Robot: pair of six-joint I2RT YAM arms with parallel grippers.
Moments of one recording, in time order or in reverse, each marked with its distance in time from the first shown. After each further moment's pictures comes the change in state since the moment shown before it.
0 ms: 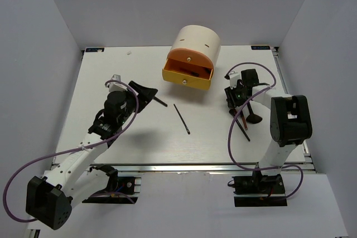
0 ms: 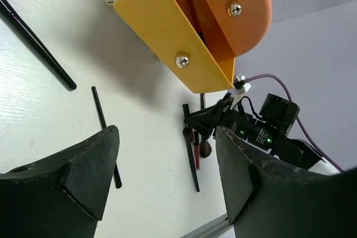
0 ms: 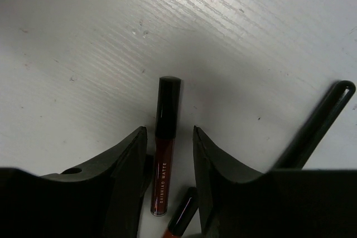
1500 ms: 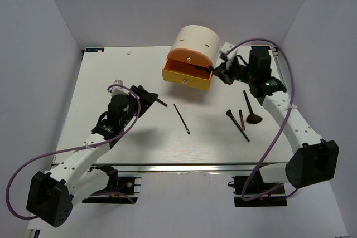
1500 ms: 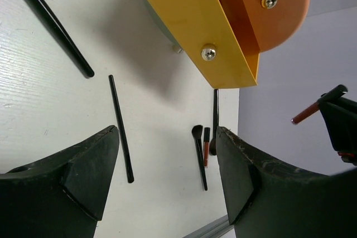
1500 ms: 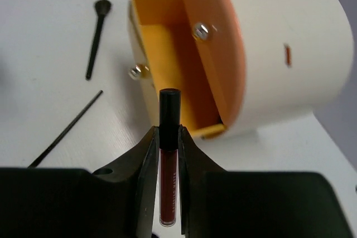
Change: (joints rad) left arm 0.000 0.023 -0.078 0.043 -0.006 -0.034; right arm 0.135 -0.465 0.121 0.106 -0.343 -0.098
